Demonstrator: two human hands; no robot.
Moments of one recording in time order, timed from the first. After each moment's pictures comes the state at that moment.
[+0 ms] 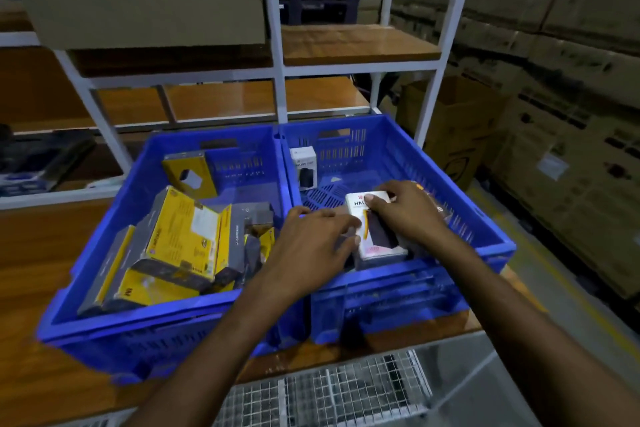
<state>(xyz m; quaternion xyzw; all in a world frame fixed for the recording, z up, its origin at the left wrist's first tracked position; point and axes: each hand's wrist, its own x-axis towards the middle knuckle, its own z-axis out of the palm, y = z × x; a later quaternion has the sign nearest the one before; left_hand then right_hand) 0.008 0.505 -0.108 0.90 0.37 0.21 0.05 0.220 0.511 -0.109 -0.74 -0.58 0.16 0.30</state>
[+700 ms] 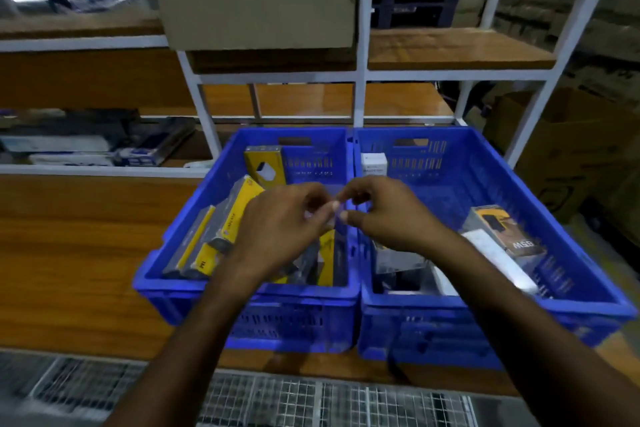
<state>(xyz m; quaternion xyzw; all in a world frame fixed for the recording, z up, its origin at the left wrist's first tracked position) -0.082 0.511 -0.064 0.78 0.55 0.30 0.03 0.112 0.526 -0.054 -0.55 -0.77 0.20 0.25</state>
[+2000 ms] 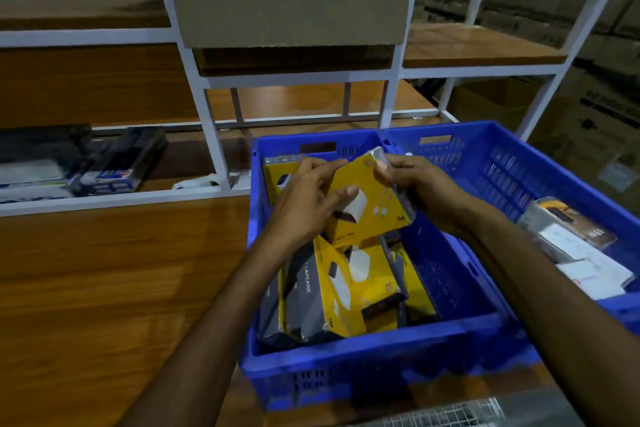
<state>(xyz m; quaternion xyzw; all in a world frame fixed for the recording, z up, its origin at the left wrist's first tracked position) -0.218 0.654 -0.090 0.79 0.40 0.37 0.26 -0.006 0.605 -0.052 -0.48 -0.58 0.50 0.43</state>
